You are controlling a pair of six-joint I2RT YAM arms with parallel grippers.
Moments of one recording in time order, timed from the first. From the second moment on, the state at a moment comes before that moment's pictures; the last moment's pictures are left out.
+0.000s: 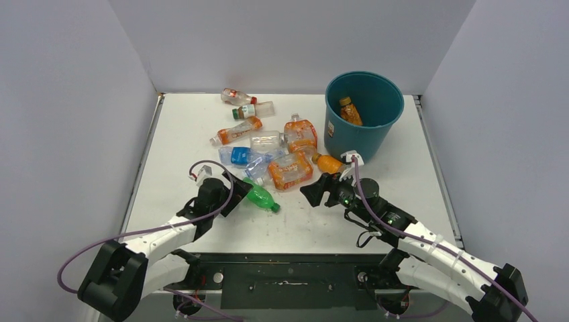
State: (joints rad) left arm -0.47 1.06 0.30 0.13 -0.12 -1.15; right arm 0.78 0.81 0.51 0.03 0.03 0.56
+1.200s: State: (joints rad) left arm -0.46 0.99 0.37 -0.01 -0.11 -1.08; right arm 0.82 0.79 0.51 0.03 0.05 0.57
